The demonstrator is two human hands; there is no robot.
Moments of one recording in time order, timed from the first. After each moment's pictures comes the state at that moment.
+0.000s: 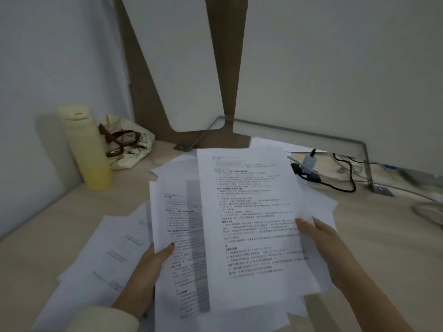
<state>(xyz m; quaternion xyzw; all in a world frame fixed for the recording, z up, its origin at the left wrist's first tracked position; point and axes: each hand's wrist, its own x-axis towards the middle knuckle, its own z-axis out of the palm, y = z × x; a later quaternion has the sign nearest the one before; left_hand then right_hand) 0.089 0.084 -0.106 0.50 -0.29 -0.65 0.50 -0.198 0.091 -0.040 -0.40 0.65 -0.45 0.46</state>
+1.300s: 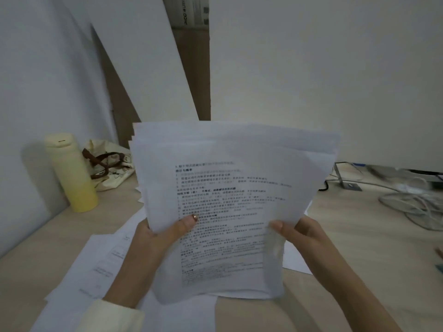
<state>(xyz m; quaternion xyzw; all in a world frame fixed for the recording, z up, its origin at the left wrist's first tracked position) 0.044 0.115 0.000 0.36 -0.48 -0.55 0.57 -0.202 0.140 -0.004 -0.54 0.48 -0.51 0.47</state>
